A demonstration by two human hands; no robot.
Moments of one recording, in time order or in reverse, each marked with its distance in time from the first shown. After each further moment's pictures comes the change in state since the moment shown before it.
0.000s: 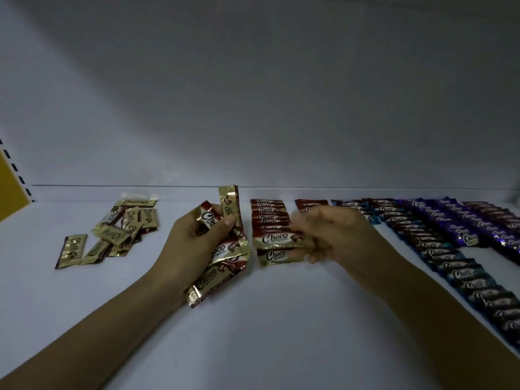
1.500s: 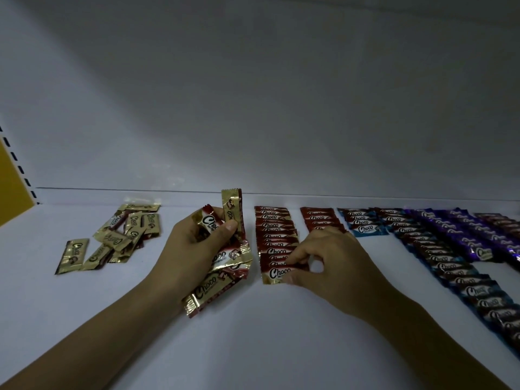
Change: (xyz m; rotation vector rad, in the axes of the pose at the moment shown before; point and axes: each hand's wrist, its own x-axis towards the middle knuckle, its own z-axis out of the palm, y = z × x) left_hand 0.003 0.000 -0.003 0.048 -0.004 0.076; right_hand 0.005 0.025 0.007 -1.010 0.087 -0.261
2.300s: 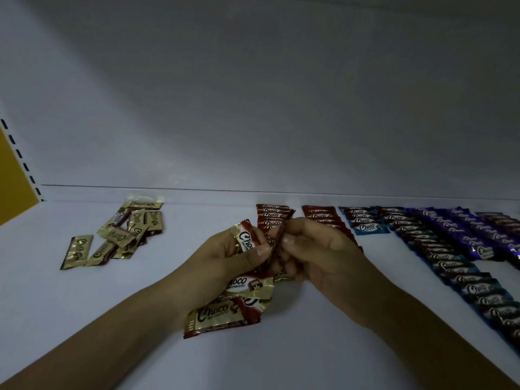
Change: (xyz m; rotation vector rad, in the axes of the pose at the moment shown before) left_hand -0.016 0.010 0.014 -0.308 -0.520 -0.115; right_hand 0.000 -0.030 -0.005 1.223 -0.169 0.172
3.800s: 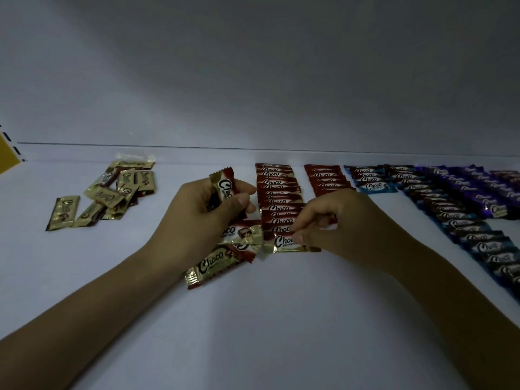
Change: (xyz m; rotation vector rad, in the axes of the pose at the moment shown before) left_hand 0.003 -0.011 -0.013 0.491 0.415 0.117; right_hand -0.001 0.004 -0.028 -0.982 0.057 -0.033
